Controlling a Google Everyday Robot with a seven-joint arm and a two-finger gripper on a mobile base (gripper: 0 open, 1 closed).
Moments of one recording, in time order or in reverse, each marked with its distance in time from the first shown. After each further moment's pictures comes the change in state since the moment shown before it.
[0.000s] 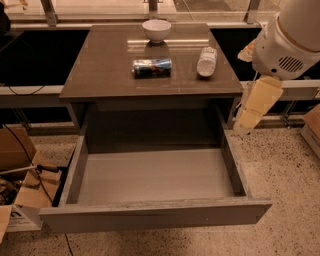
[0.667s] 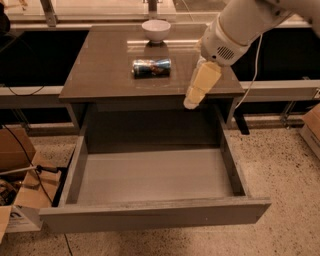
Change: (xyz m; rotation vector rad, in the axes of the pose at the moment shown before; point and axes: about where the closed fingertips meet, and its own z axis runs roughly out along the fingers) arm -0.083 -0.068 0.080 -0.034 -0.174 -0.011
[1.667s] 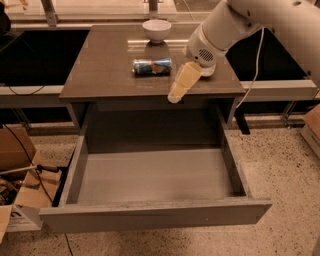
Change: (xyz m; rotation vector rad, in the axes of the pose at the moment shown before) arm -0.016 -0.038 0.050 -0.018 -0.075 0.070
